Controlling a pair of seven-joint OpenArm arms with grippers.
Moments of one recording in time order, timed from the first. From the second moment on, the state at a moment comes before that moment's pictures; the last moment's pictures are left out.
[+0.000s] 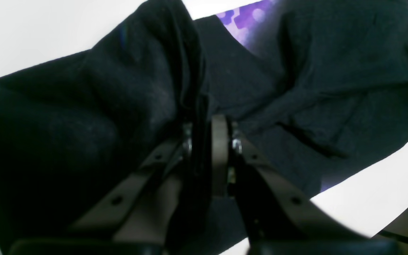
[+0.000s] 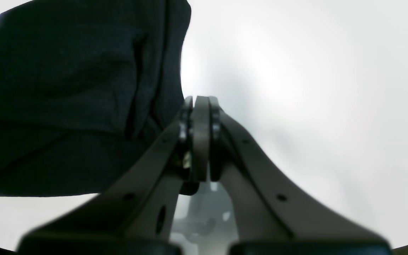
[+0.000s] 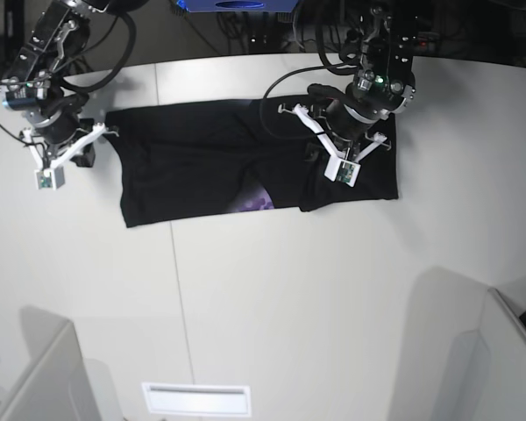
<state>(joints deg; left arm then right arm) 20.1 -5.3 5.6 109.8 -14.4 -9.9 47.3 -13.9 1.3 33.5 109.2 18.2 29.7 -60.8</state>
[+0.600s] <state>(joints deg) 19.0 -5.5 12.0 109.8 -14.4 -10.0 47.3 -13.9 1.3 33.5 109.2 18.2 29.7 -60.8</state>
